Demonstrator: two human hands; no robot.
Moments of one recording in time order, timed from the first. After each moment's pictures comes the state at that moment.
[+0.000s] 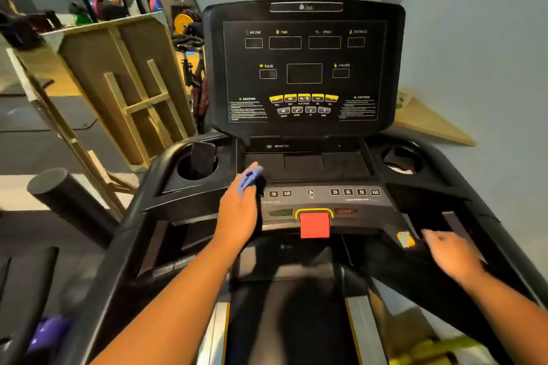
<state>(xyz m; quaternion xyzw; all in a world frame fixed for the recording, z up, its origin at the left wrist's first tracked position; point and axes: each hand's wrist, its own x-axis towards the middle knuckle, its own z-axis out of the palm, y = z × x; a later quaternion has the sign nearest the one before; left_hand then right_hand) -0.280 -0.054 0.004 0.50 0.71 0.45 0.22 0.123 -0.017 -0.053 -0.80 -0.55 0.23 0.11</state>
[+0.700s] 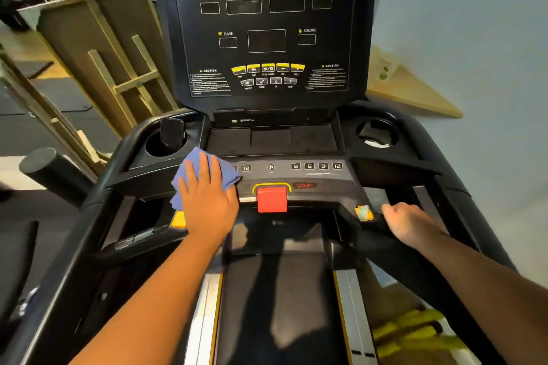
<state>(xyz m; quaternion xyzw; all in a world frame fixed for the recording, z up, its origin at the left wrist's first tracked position) -0.244 -0.060 -0.056 0.57 0.81 0.12 -0.04 0.135 -0.005 -0.037 -0.71 -0.67 0.19 -0.08</state>
